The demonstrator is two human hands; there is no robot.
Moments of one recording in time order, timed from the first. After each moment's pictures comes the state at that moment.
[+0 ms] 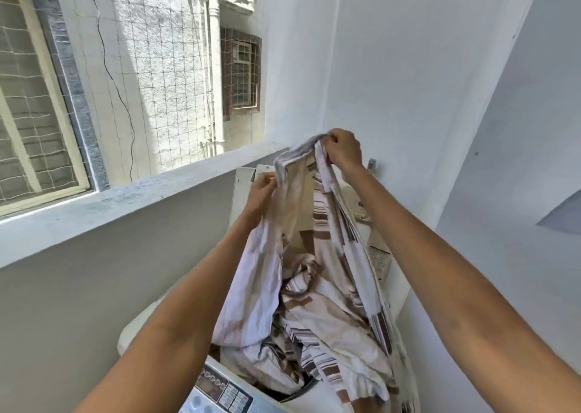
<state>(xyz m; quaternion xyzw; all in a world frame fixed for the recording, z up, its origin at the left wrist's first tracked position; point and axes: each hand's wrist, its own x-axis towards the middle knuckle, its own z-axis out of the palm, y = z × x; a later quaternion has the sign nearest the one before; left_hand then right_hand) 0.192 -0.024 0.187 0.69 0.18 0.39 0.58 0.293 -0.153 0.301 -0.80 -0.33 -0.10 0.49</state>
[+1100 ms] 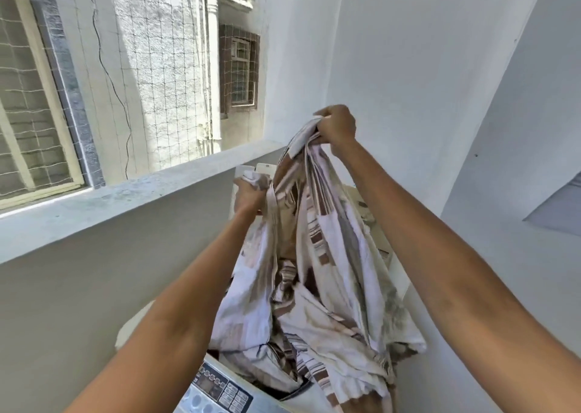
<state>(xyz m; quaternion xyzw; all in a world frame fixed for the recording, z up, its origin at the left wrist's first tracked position) 0.181 -0.010 0.186 0.69 0.38 0.32 0.53 0.277 -0.128 0.340 -0.78 -0.30 -0.08 0.54</state>
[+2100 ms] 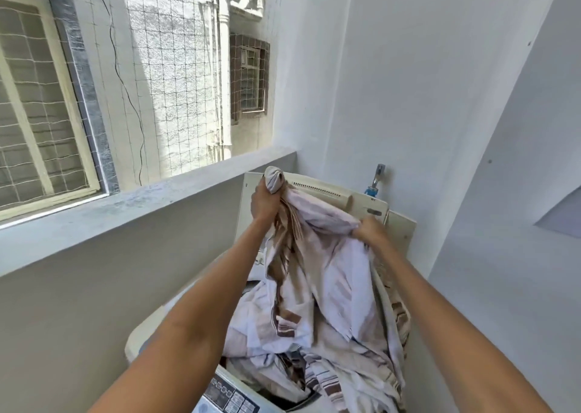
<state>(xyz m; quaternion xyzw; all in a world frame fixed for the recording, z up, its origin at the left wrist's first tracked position) 0.196 -0.020 0.187 0.70 0.33 0.42 0.47 0.321 -0.209 0.175 -0.92 -0.27 0.04 0.27</state>
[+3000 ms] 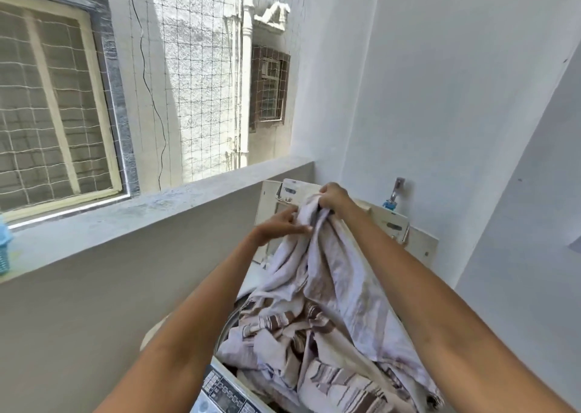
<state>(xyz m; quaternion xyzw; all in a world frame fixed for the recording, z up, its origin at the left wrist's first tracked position) 0.161 0.006 0.173 0.83 0.14 0.13 0.53 0.278 -0.096 0.248 -0.89 -0.36 0.06 0.27</state>
